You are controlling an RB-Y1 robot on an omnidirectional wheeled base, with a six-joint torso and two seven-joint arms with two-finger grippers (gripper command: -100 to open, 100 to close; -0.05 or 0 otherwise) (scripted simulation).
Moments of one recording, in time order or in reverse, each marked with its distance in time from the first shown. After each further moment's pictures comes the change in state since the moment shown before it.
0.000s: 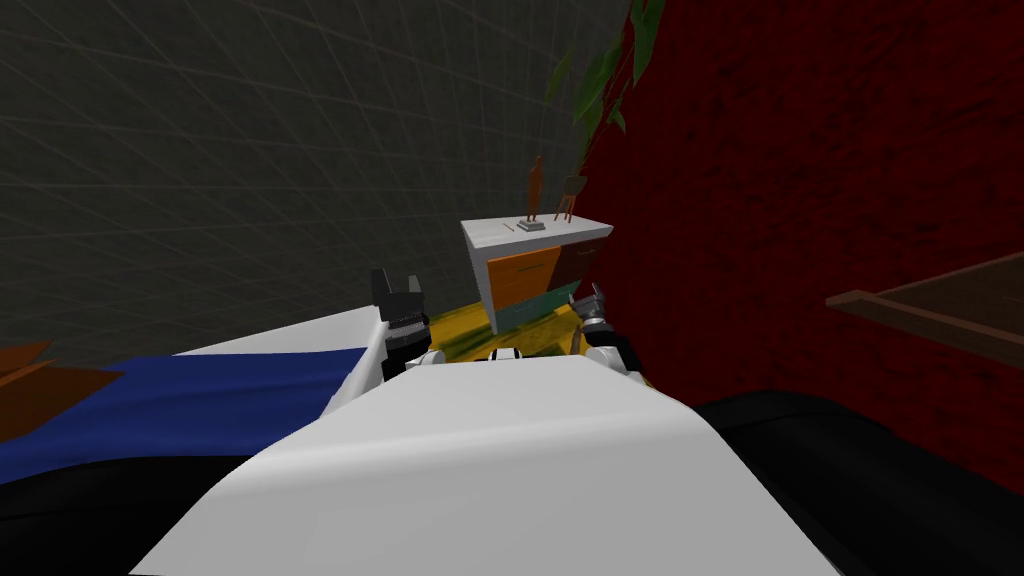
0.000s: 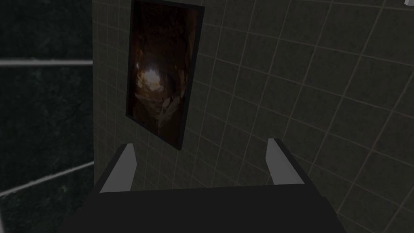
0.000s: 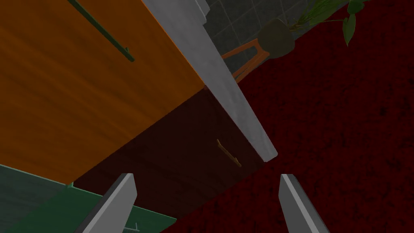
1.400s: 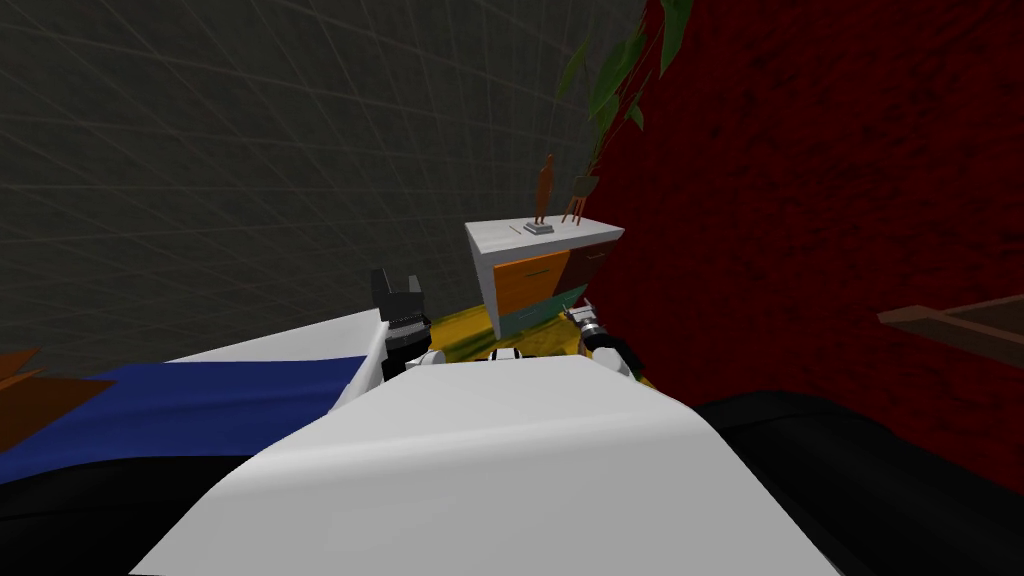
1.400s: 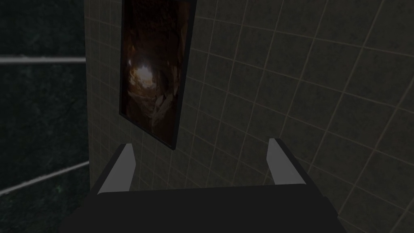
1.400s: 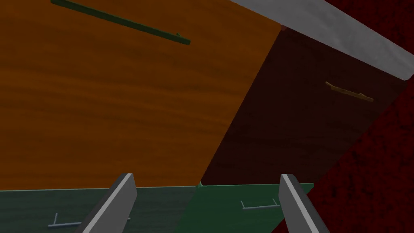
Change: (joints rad) left arm 0.000 0.000 0.000 0.000 0.000 0.000 0.000; right arm -0.004 -0.010 -0.035 0.106 -0.387 0.198 -0.210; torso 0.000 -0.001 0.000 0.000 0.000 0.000
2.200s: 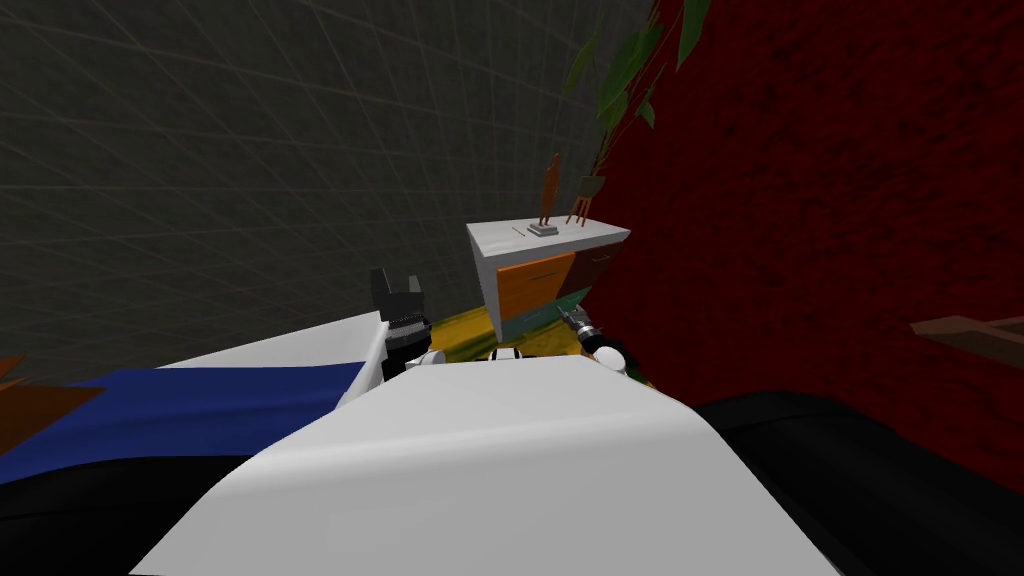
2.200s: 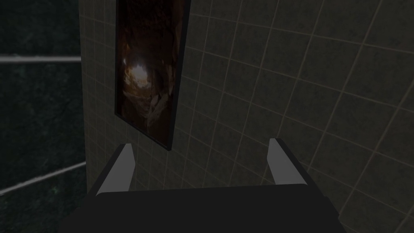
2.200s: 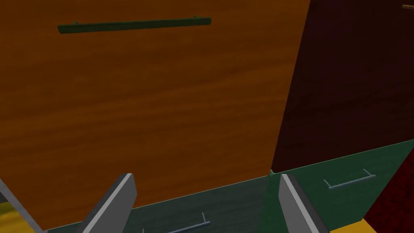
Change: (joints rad) left arm 0.000 0.000 0.000 0.000 0.000 0.000 0.000; right arm -0.019 -0.002 -0.008 0.068 -0.244 0.118 -0.117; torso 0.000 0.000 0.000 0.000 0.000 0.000
